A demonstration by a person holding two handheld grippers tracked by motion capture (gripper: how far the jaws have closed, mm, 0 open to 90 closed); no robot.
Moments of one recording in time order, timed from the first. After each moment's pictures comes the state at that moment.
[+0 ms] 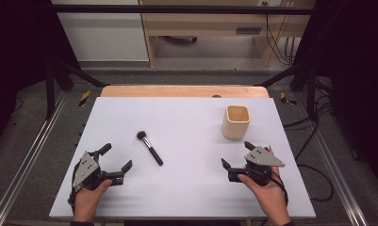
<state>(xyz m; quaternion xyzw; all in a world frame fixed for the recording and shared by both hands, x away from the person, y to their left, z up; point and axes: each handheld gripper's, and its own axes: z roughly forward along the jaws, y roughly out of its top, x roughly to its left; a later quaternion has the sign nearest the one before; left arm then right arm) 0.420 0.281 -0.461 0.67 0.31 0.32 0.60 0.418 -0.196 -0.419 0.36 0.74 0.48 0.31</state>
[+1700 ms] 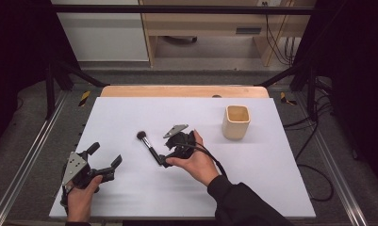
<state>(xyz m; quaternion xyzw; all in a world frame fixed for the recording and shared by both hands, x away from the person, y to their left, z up) 0.420 0.306 -0.459 0.63 0.37 0.34 0.59 0.500 -0.003 -0.415 0.31 0.87 0.34 0.16</state>
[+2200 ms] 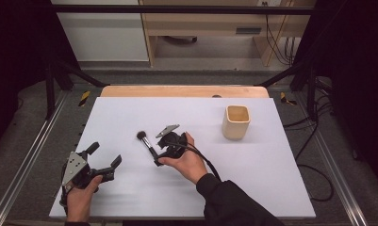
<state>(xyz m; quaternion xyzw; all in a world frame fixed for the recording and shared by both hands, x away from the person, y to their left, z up) 0.420 0.305 -0.457 0.64 0.36 0.34 0.59 0.511 0.022 -0.432 0.32 0.87 0.33 0.14</state>
